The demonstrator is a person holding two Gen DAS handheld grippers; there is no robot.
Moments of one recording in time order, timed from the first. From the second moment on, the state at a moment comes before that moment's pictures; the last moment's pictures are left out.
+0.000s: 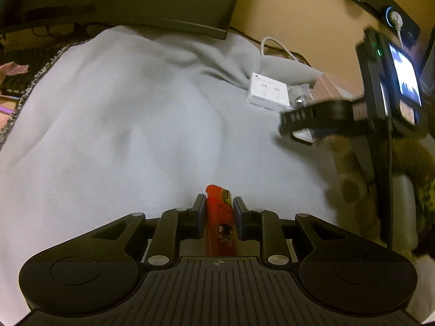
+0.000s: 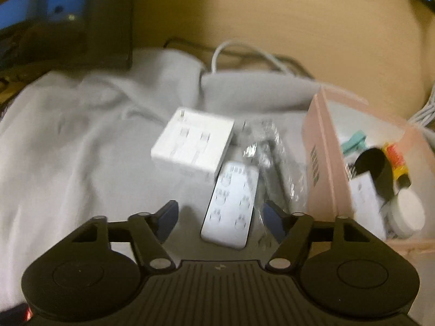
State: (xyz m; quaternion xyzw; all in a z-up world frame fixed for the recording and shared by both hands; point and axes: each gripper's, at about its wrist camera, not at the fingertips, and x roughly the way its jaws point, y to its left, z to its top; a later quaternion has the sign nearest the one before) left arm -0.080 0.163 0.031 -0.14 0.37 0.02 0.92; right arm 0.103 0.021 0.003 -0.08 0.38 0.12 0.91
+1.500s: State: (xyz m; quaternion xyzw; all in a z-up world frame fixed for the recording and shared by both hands) left arm -0.086 0.127 0.038 -0.06 0.41 -0.08 0.91; right arm 0.033 -0.060 0.024 -0.11 0.40 0.22 0.88
